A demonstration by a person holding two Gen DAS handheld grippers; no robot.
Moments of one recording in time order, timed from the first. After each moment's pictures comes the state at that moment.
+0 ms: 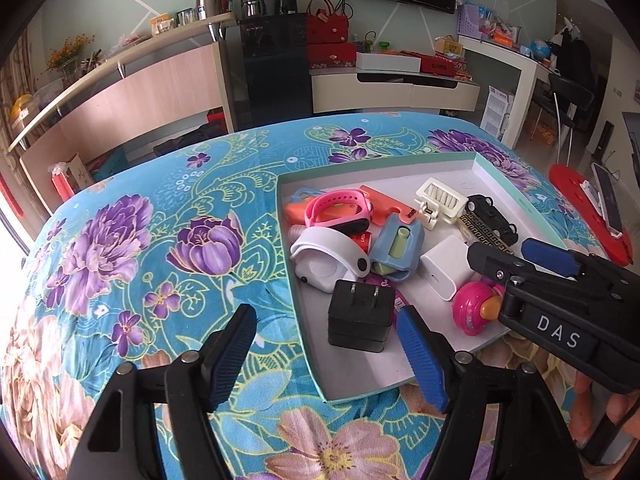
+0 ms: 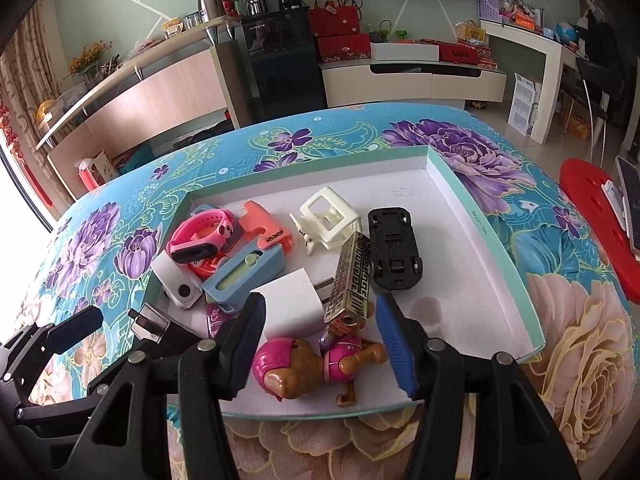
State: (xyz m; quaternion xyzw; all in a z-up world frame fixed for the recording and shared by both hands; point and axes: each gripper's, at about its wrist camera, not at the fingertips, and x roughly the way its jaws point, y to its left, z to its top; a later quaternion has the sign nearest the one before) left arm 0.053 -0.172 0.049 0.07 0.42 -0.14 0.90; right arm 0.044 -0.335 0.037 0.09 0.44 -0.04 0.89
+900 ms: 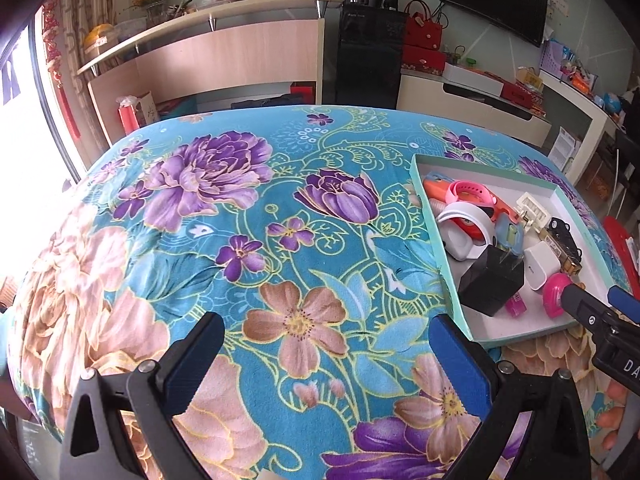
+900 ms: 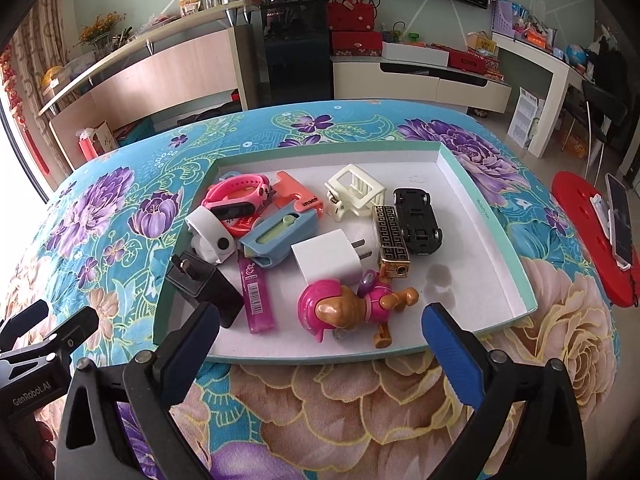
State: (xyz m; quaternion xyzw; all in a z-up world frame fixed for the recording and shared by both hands) left arm 0.029 -0.069 0.043 -0.01 0.43 -0.02 0.90; right arm 0.015 -0.293 0.048 0.05 0.45 -0.04 0.89
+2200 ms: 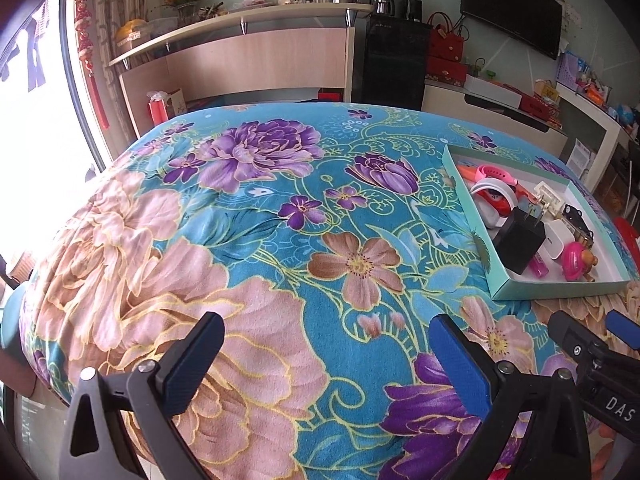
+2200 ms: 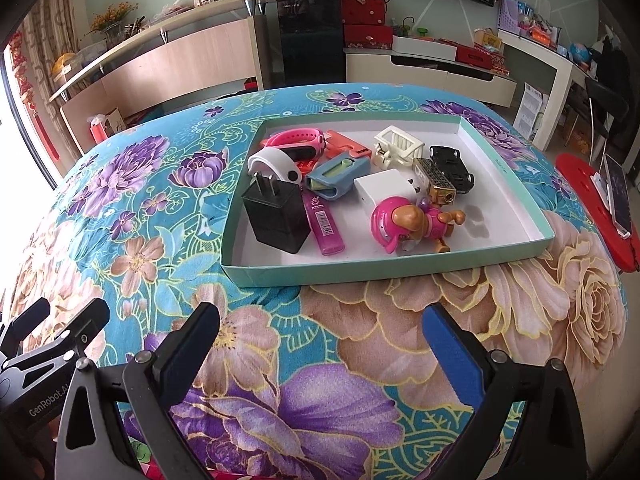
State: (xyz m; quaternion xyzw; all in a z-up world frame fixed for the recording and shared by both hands) left arm -0.025 -0.034 0.030 -0.02 0.42 0.02 0.91; right arm -0.033 -0.235 0.030 0.05 0.47 -0.03 0.88
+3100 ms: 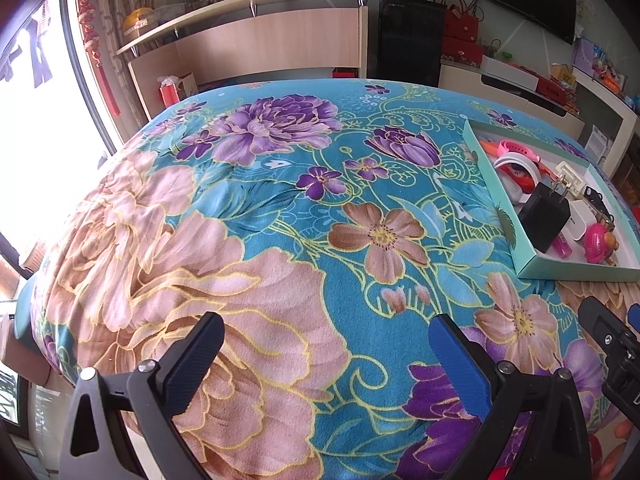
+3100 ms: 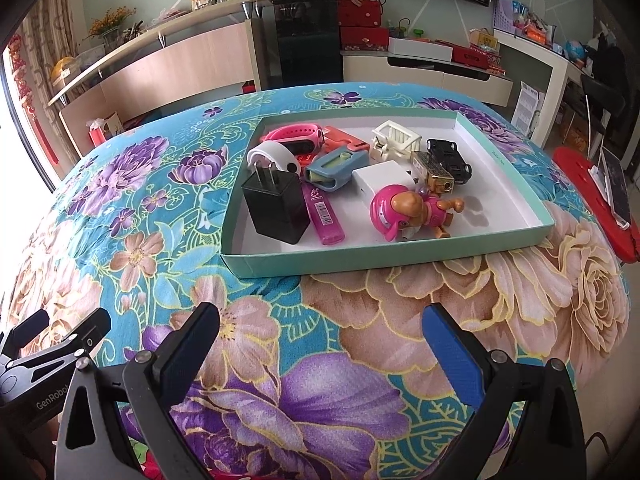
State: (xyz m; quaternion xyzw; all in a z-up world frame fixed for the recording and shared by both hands) left arm -0.024 -0.031 0.017 0.00 0.46 0.05 0.89; right arm -0.040 -0.238 0.028 0.06 0.46 -0.04 0.89
